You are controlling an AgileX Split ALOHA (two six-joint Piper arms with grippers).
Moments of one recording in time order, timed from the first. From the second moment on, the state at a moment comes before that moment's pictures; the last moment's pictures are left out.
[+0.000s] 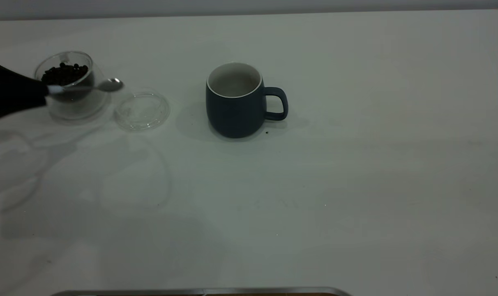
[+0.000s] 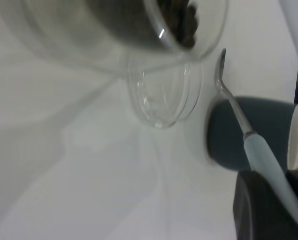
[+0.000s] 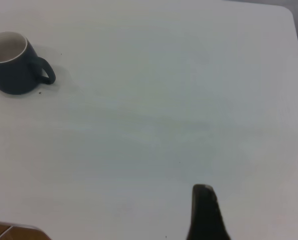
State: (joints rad) left arm 0.43 2.25 -0.85 -1.61 0.85 1.44; right arm 0.16 0.00 -0.48 -0.04 1.12 0.04
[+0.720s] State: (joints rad) left arm 0.28 2.40 -0.86 -1.78 0.81 1.59; right arm 0.16 0.00 -0.48 -0.04 1.12 0.04
